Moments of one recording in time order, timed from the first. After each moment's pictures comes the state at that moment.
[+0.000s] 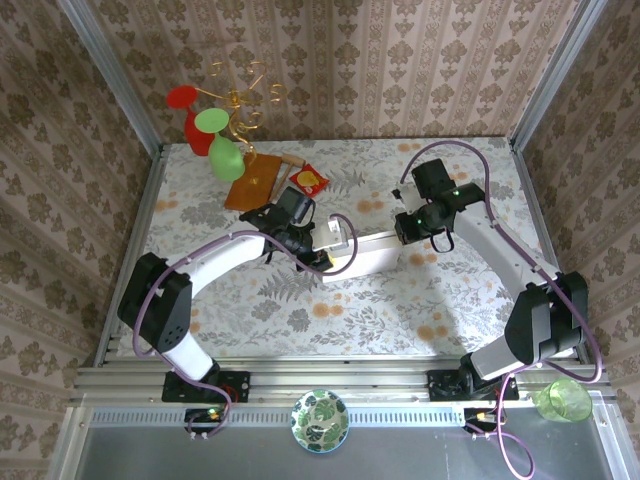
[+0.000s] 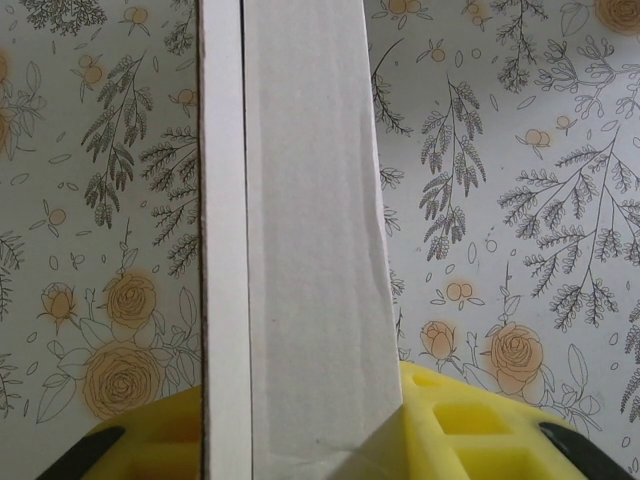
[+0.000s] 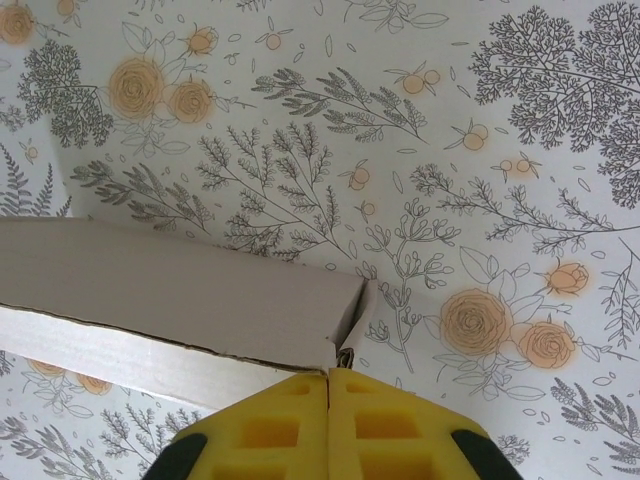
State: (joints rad) left arm -0.69 1.63 1.16 -0.56 0.48 0.69; right arm 0.28 1.50 1.28 -0.92 -0.16 0.01
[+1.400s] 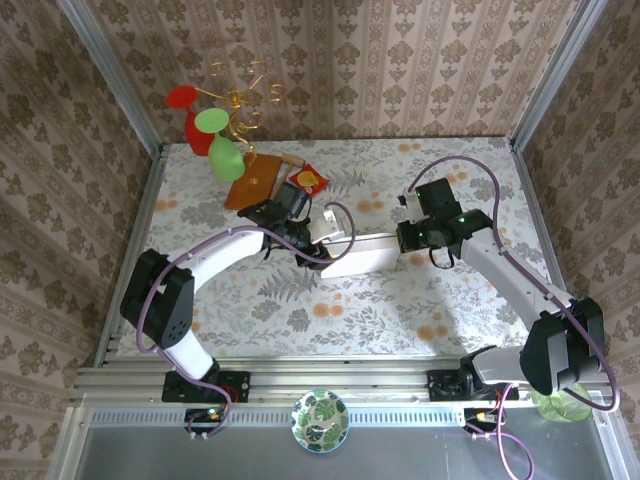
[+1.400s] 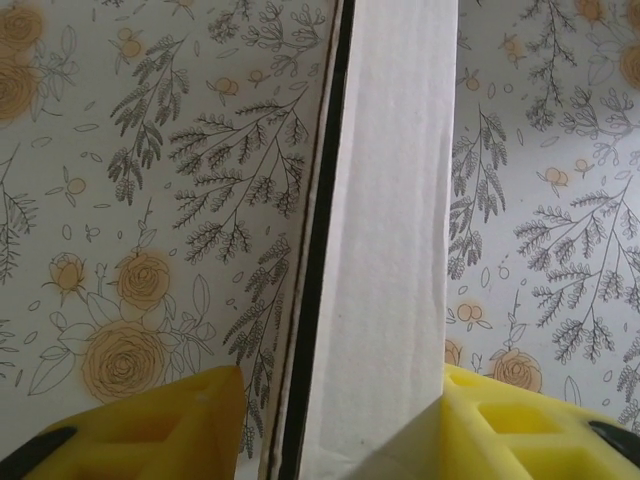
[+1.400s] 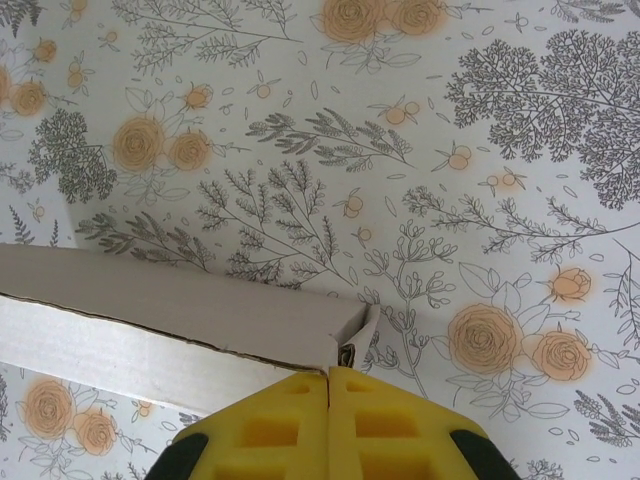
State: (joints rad) left arm -0.66 1.65 1.18 -0.55 0.50 0.56; right arm 0.32 1.33 1.06 -0.69 -0.10 0.14
